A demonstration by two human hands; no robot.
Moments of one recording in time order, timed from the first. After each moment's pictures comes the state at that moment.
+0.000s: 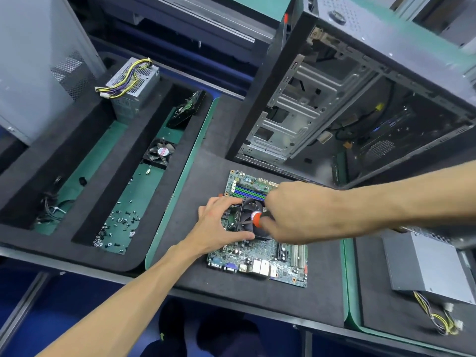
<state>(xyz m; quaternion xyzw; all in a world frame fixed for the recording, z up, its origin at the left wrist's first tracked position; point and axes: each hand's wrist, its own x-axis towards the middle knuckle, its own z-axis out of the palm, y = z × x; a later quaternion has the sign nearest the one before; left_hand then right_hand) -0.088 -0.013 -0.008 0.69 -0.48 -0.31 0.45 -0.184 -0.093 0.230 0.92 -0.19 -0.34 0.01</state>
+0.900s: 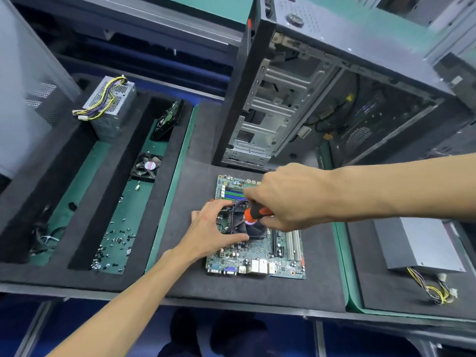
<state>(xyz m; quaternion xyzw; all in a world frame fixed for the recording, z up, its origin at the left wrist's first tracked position) -0.083 -0.015 0.006 0.70 -0.52 -0.29 0.40 -0.193 -0.112 0.239 0.96 -0.08 -0.27 0.09</state>
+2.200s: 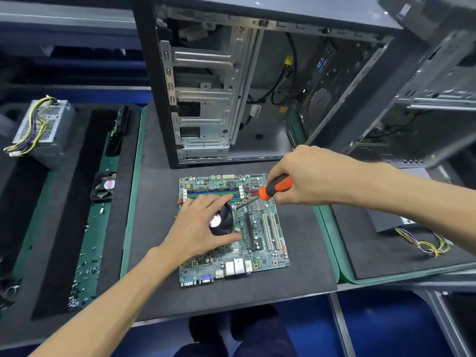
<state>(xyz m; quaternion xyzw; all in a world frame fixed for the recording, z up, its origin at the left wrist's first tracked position) -0.104 -0.068 0.019 0.63 -0.72 -0.16 0.23 -0.307 -0.191 0.210 0.93 -0.34 -0.13 -0.09</state>
